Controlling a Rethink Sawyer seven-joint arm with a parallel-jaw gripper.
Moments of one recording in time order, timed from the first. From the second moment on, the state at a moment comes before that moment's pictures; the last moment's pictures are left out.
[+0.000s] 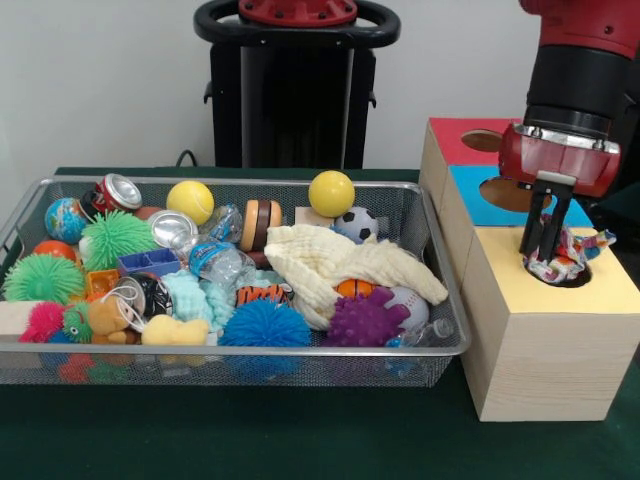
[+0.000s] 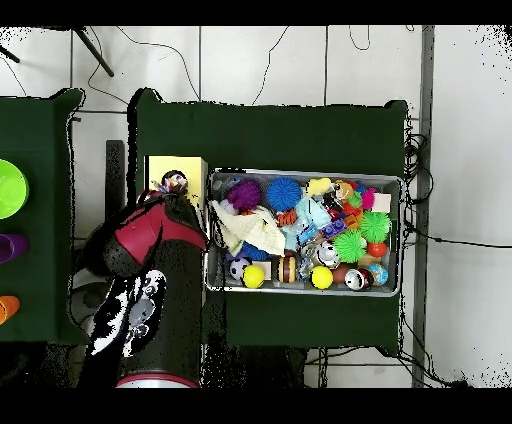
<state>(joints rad) 0.27 -0.55 -0.18 1.44 -0.41 0.33 2.52</state>
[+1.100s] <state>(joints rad) 0.31 -0.41 -0.27 1.37 -0.34 0.16 2.52</state>
